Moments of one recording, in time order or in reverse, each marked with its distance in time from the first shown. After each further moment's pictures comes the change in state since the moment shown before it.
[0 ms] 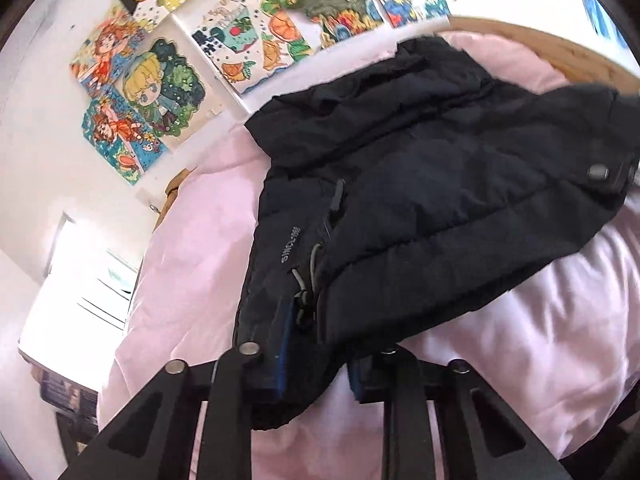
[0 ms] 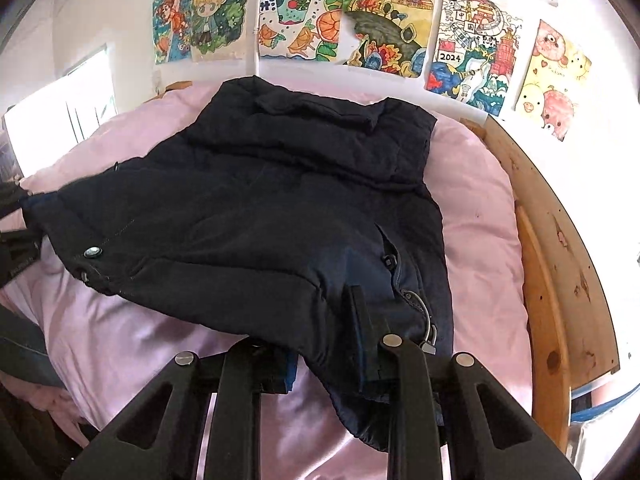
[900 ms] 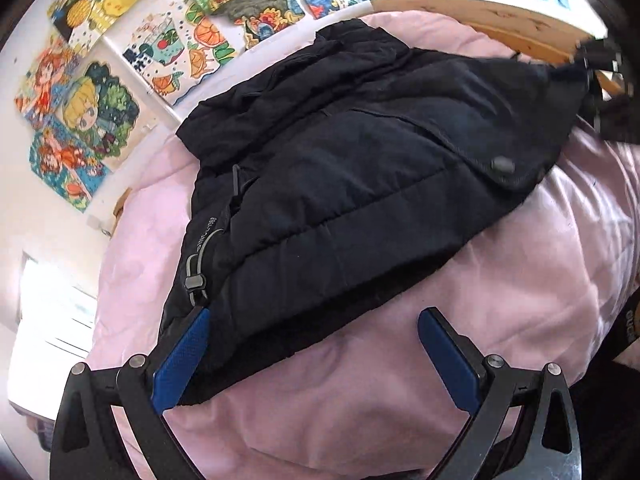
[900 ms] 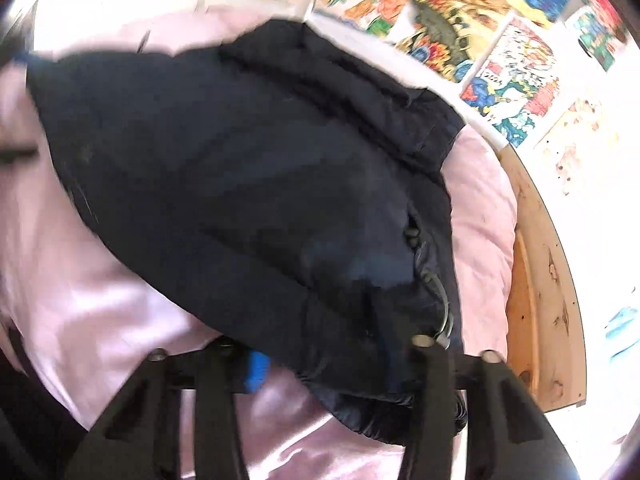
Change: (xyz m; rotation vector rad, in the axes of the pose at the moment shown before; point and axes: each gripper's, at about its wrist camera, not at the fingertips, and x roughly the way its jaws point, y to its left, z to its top) left arm -0.008 -0.047 -0.023 0.173 -0.002 -0.147; right arm -0.003 0.050 -0.033 -0.287 0.069 -0.109
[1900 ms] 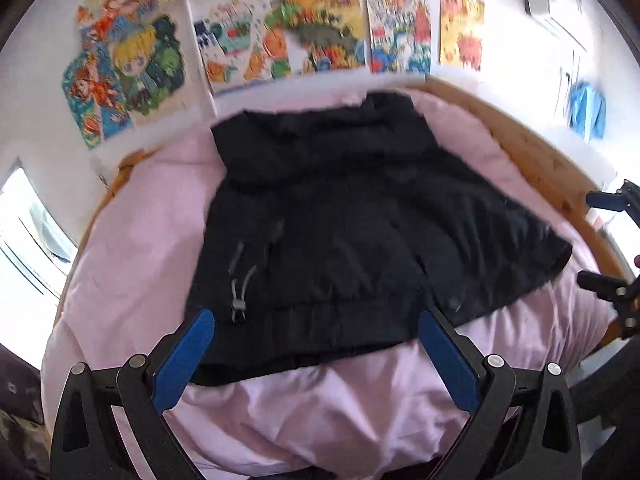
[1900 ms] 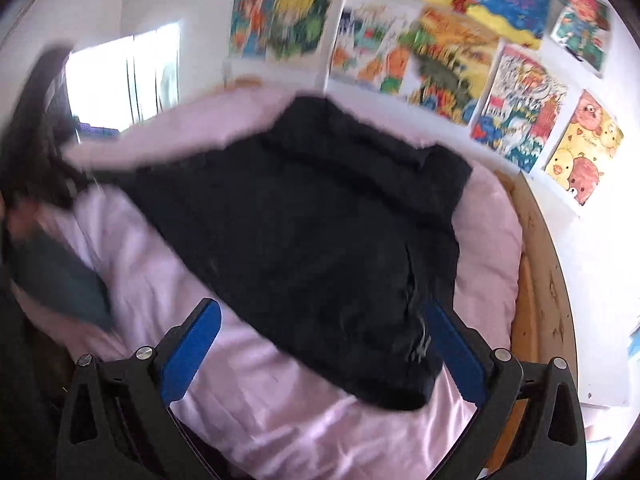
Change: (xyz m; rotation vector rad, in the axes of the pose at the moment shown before) left arm -0.057 0.064 0.025 -0.377 -0.099 -0.151; right arm -0.089 -0.023 0.005 0.051 -0.098 0.161
